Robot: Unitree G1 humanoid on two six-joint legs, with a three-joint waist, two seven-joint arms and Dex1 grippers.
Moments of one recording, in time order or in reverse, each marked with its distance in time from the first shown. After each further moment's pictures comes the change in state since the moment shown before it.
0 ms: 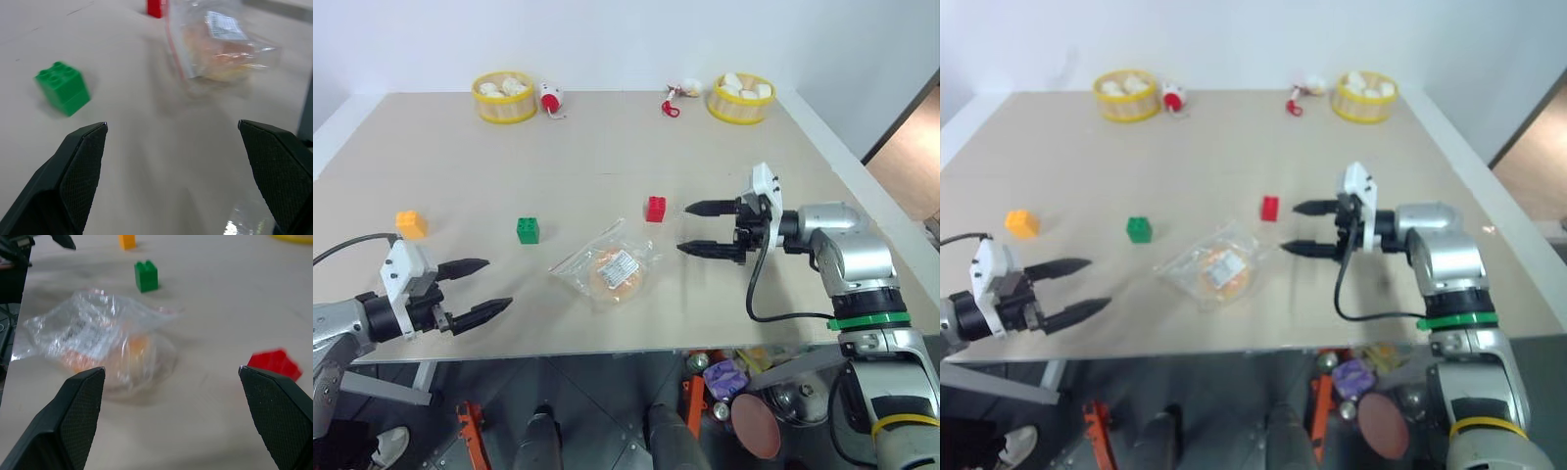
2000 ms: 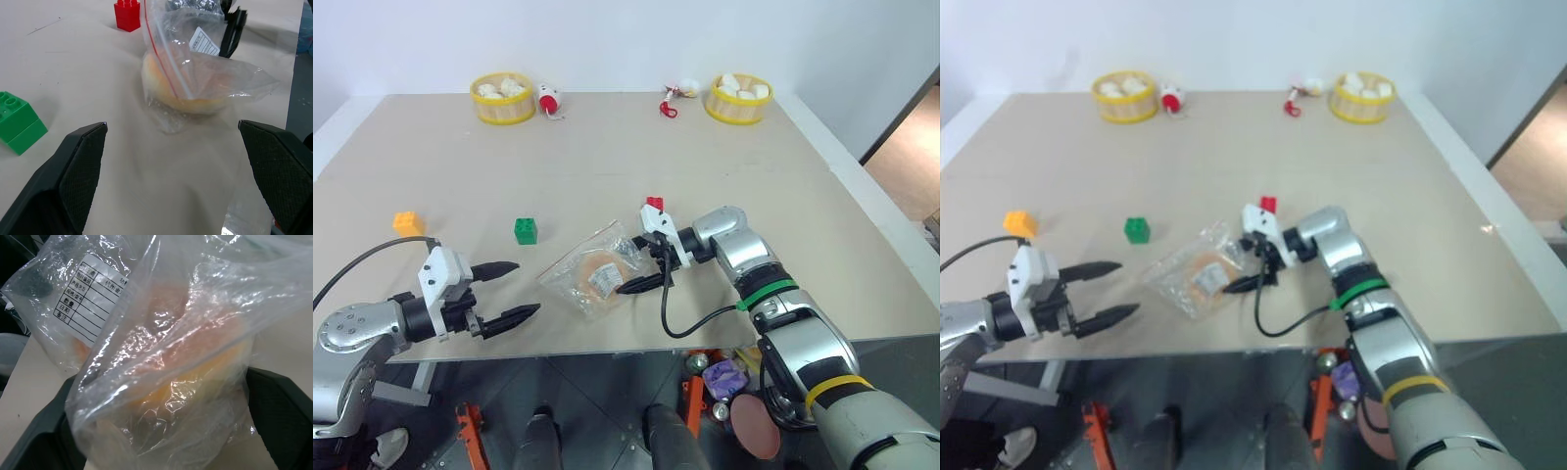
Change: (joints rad) left arm -0.034 -0.073 -0.100 -0.037 0.029 -0.030 0.075; right arm -0.220 0.362 0.255 0.488 -0.302 -0.276 0.106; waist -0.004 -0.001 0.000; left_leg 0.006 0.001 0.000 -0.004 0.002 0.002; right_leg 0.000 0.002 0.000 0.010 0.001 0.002
